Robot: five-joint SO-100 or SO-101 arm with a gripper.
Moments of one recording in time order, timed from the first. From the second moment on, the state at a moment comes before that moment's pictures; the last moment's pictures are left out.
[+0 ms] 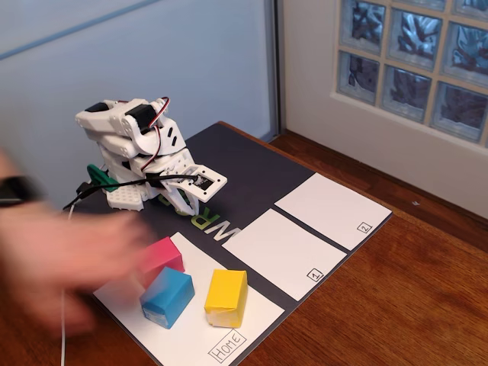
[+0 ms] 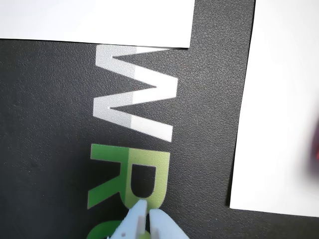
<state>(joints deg) -1.3 188.4 174.2 80.2 87.0</state>
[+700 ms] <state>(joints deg) 6.0 188.4 173.8 80.0 87.3</state>
